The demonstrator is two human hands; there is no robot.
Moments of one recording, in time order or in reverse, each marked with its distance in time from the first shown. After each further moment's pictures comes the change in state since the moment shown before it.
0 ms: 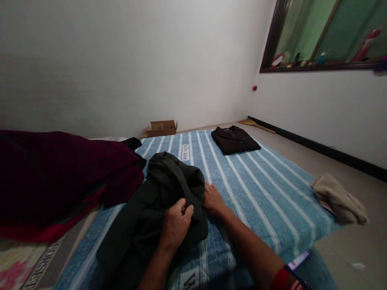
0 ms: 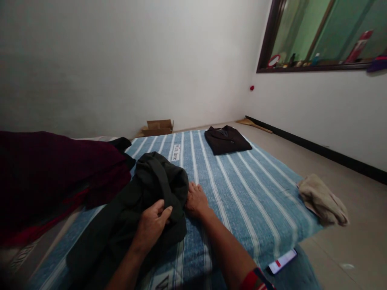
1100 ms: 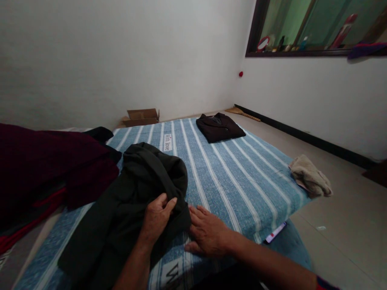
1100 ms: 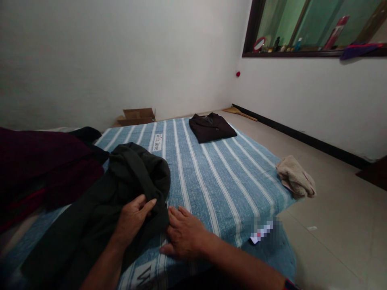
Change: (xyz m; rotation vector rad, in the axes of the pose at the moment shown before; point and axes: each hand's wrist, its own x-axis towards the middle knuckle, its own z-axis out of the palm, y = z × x) left_hand 0.009 -0.022 0.013 -0.025 -0.075 -0.021; right_hand -0.111 -0.038 -0.038 0.079 -0.175 -0.320
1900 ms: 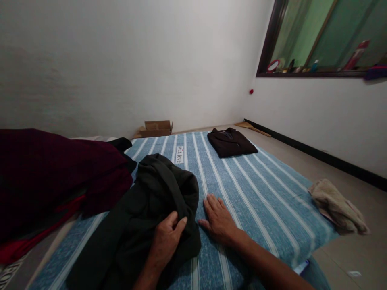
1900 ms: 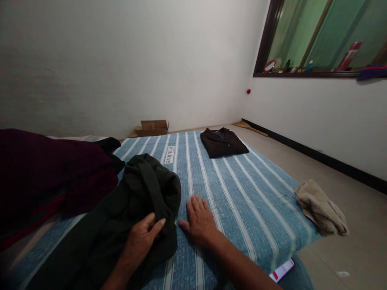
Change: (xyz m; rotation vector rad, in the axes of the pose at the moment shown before) left_hand -0.003 -0.011 0.001 -0.083 0.012 0.000; right_hand 0.043 0.062 0.012 -0.051 0.095 0.430
